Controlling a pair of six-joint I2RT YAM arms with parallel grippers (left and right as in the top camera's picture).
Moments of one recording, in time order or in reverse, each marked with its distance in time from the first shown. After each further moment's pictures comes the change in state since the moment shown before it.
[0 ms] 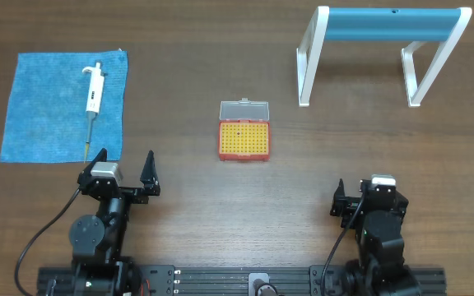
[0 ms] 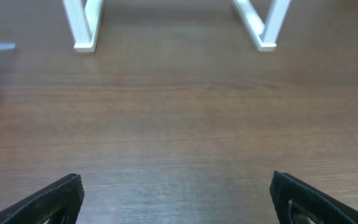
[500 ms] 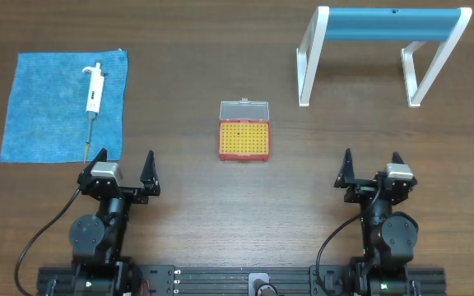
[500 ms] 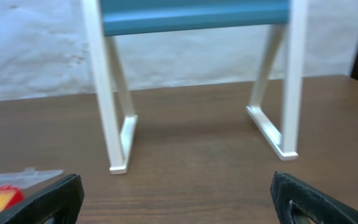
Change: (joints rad) left arm 0.000 0.000 0.000 0.000 0.000 0.000; right arm -0.208 -0.003 -0.164 0.617 -0.293 -0.036
